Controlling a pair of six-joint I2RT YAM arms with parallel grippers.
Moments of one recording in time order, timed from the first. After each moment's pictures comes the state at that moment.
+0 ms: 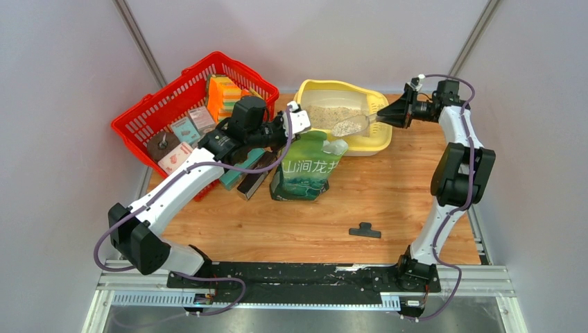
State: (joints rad) left arm -0.63 1.41 1.39 -0.43 0.41 0.57; right arm -0.25 2.04 1.76 -0.70 -1.47 0.43
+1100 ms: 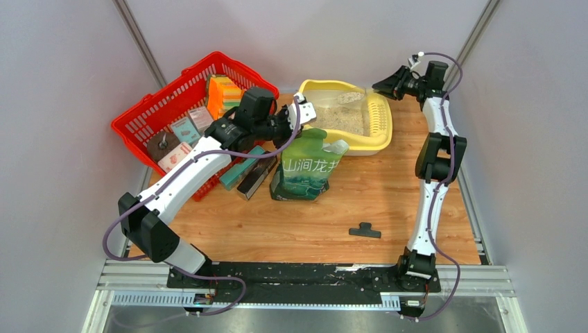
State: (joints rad) left arm -0.63 1.51 1.53 -0.56 0.38 0.54; right arm -0.21 2.57 2.38 -0.22 -1.09 0.74
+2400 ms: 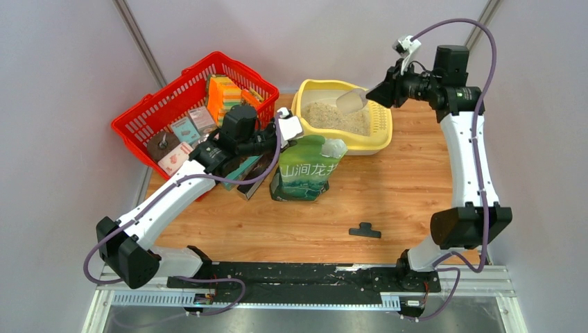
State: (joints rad) left arm -0.63 1.29 1.26 -0.36 0.41 0.50; right arm 0.00 1.60 1.88 -0.75 -0.85 -0.25
